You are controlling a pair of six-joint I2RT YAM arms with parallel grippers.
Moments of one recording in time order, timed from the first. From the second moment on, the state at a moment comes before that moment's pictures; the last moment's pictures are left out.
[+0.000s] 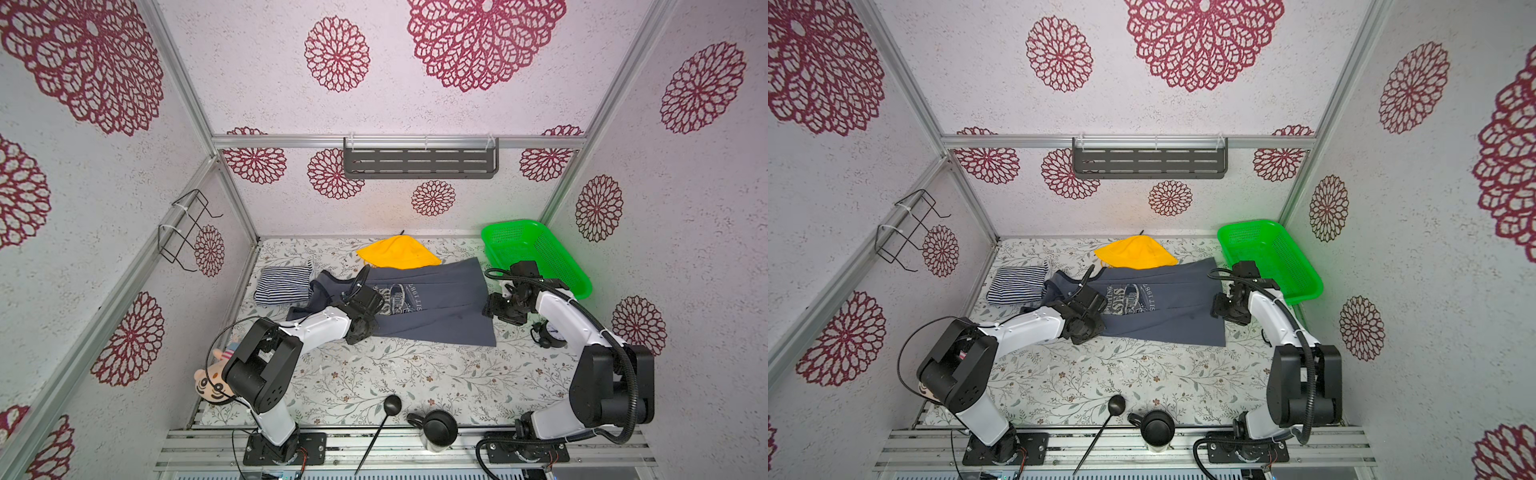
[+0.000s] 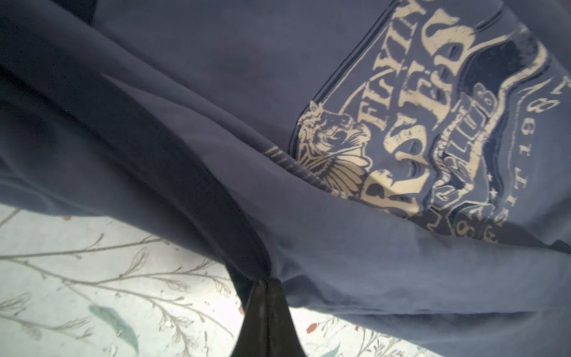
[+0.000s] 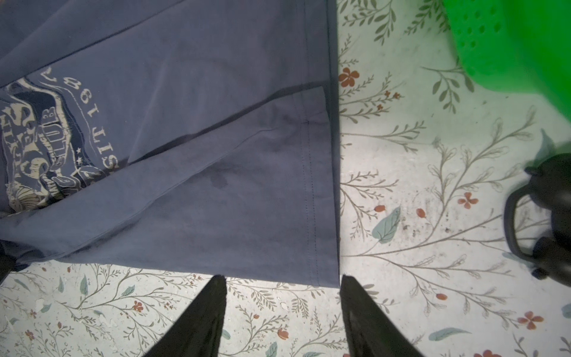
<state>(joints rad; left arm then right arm) -0.59 1.71 1.02 -0.47 -0.15 -1.02 0.05 1.50 1.10 -0.83 -0.15 0.26</state>
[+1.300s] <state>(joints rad) -0.09 1.43 0.88 -0.70 -0.25 -0.68 0.13 1.46 0.85 -0.68 -0.10 0.29</state>
